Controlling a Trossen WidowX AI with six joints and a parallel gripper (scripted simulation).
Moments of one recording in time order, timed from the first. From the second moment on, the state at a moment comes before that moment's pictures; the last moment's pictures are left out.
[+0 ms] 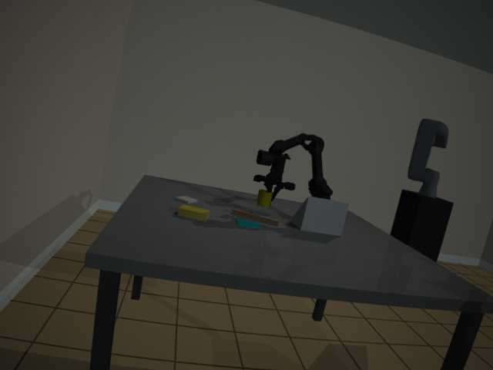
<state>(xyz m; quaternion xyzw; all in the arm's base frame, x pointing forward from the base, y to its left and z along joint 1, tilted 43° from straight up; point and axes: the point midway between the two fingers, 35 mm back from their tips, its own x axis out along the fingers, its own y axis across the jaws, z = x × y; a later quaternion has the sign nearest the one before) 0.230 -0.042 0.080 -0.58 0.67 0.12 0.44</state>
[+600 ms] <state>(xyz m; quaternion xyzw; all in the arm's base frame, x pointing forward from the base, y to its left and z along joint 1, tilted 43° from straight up) 0.230 -0.042 0.080 -0.58 0.67 0.12 0.44</state>
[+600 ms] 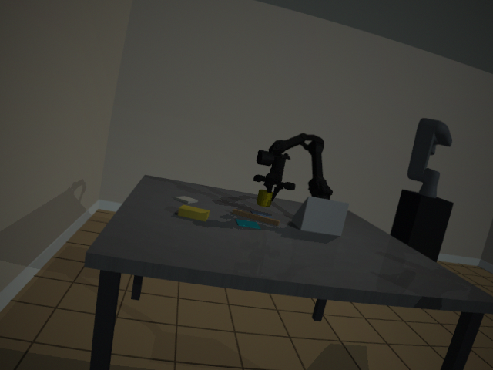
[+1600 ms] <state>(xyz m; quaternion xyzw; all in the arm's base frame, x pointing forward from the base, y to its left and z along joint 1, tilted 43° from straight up) 0.249 -0.007 0.051 -0.58 0.67 0.12 0.44</state>
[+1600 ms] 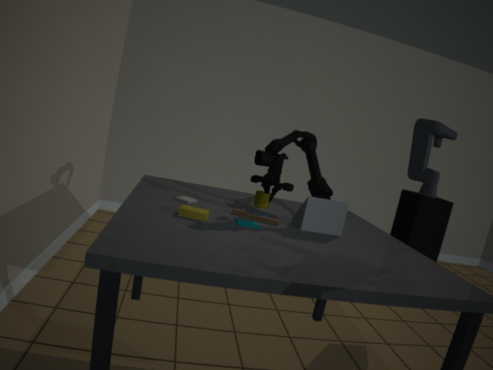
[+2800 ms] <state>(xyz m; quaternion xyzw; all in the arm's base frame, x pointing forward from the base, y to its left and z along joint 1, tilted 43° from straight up) 0.275 0.041 0.013 -0.58 0.67 0.12 0.44</state>
